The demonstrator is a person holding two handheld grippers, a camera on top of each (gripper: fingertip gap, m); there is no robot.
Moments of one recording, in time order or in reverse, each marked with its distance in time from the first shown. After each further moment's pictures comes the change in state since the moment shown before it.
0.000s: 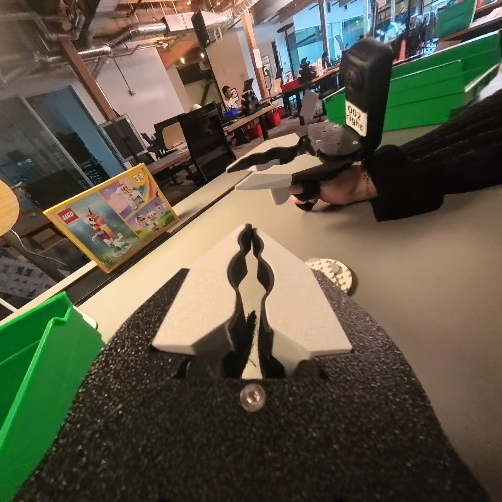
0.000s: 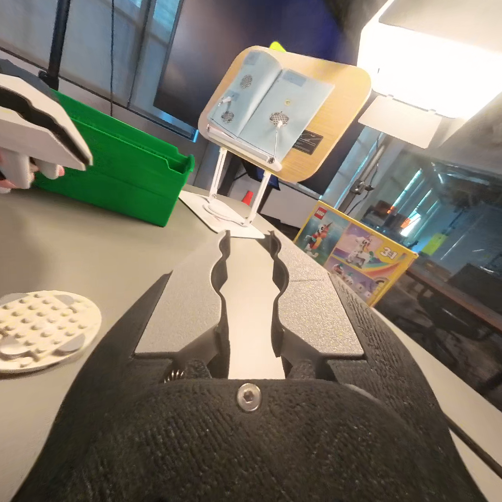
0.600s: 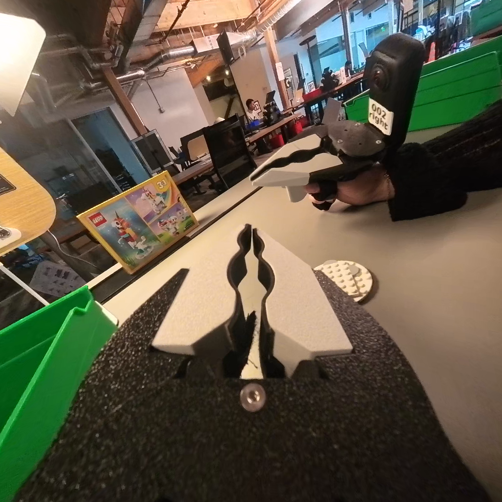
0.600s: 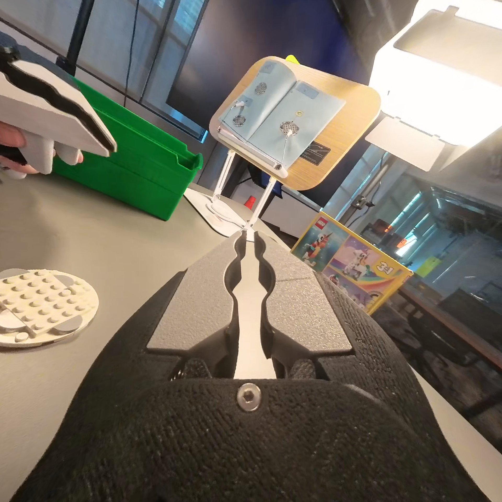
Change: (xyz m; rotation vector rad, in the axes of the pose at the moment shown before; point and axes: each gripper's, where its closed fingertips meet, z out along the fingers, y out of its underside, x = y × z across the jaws) left arm -0.008 0.003 0.000 0.038 -0.088 0.043; right arm -0.006 -0.001 -0.004 0.024 -0.043 -0.084
